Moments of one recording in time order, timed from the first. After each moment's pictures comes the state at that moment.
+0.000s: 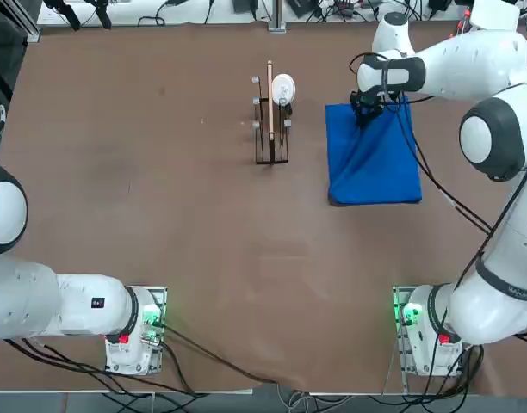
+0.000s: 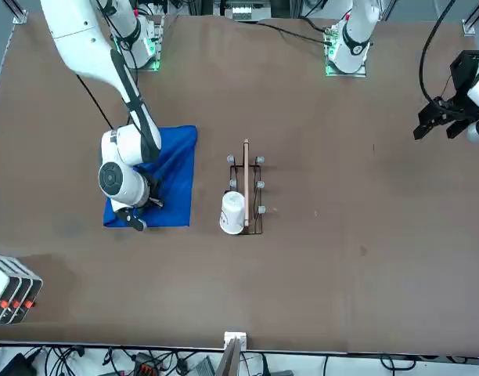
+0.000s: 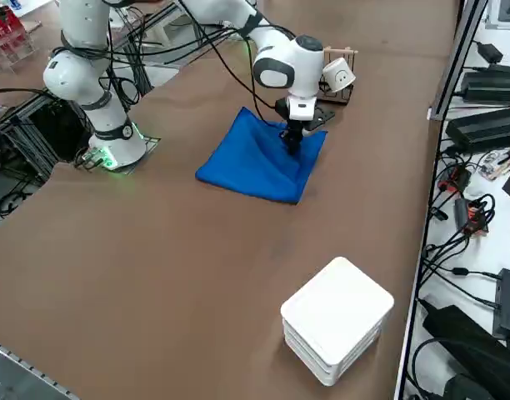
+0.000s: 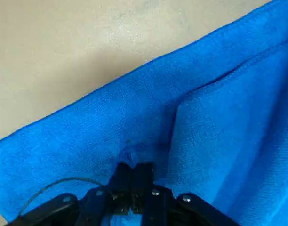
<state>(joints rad) 0.27 0.60 0.00 -1.84 0.06 2.31 0.67</state>
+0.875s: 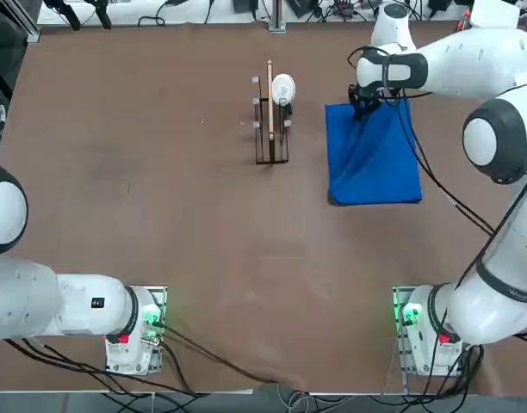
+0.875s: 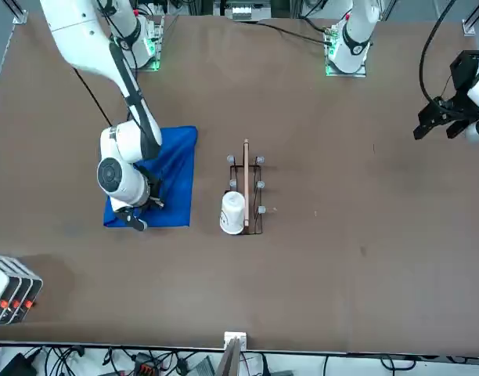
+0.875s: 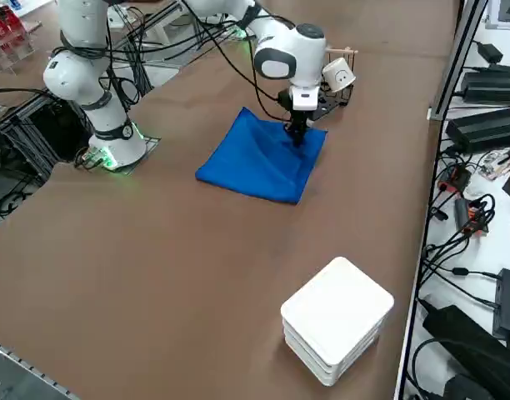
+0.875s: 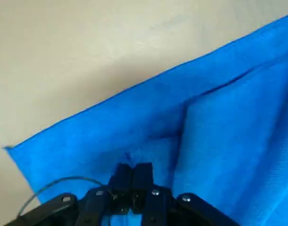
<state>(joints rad) 0.28 0.56 0.02 -1.82 0.06 2.31 0.66</state>
